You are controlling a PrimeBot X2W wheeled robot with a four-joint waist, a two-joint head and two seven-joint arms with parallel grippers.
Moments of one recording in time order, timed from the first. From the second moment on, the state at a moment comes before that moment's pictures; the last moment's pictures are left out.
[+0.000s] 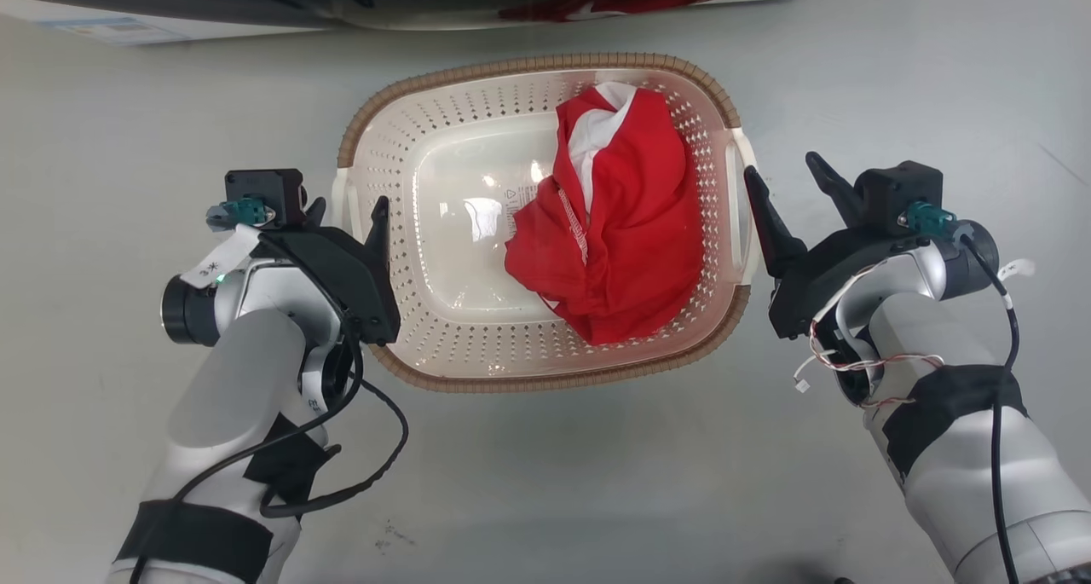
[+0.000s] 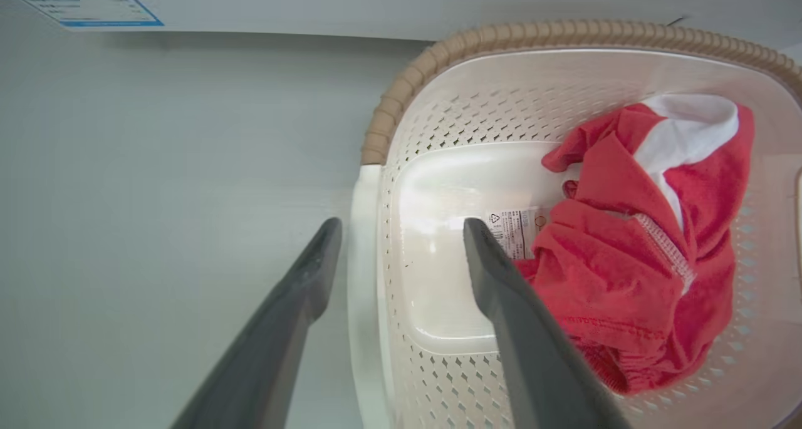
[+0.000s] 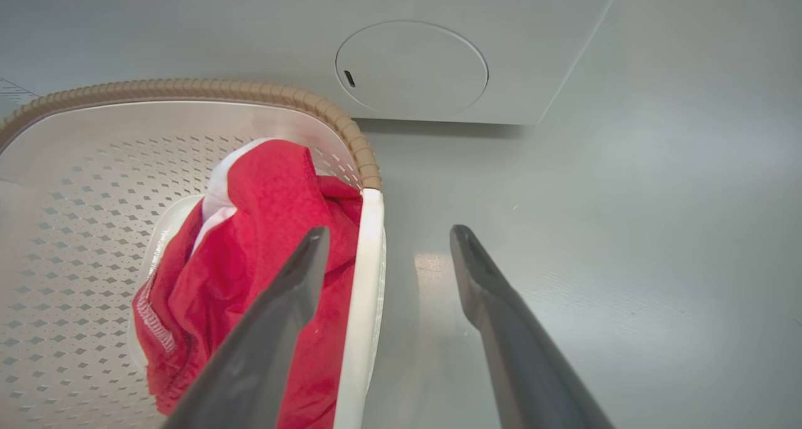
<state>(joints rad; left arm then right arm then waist) -0.82 0.07 -0.31 0.89 -0.50 0.01 0.06 -0.86 -0.11 0.38 0.92 0.30 0.10 -0.18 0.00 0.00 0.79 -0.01</state>
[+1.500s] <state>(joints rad) -0.96 0.02 -0.31 1.19 -0.54 -0.05 0.02 -0.99 -0.06 0.45 1.17 0.32 0.13 -0.21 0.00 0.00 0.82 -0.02</state>
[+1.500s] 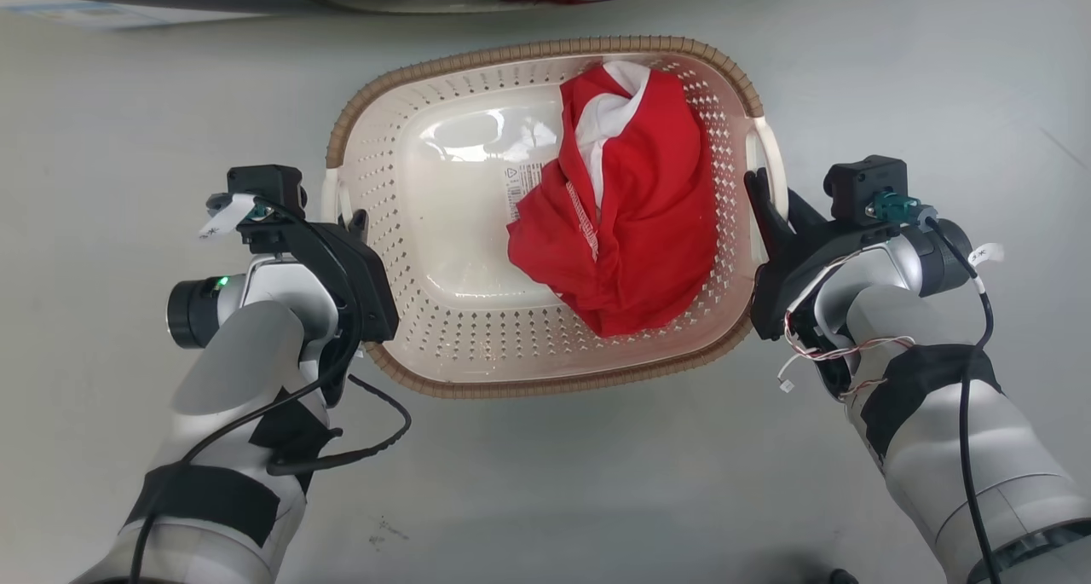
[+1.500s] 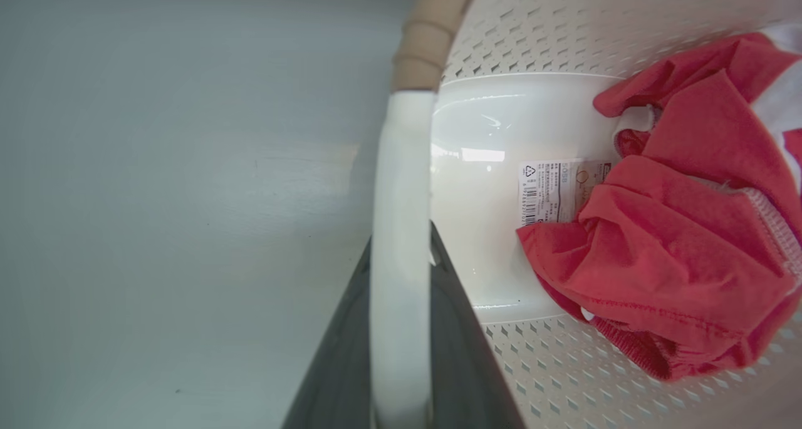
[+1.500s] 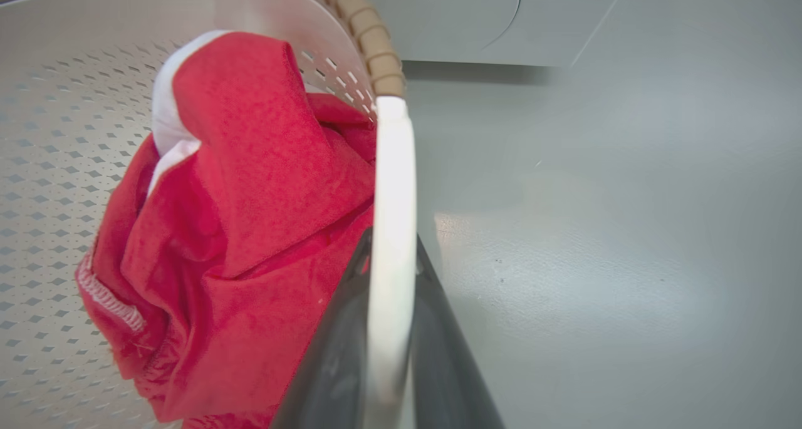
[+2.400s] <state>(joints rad) -0.86 0.00 -0.31 1.28 -0.62 -0.10 0.23 -0.85 -0.04 0.50 1.25 0.45 0.13 -0.05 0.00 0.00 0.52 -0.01</state>
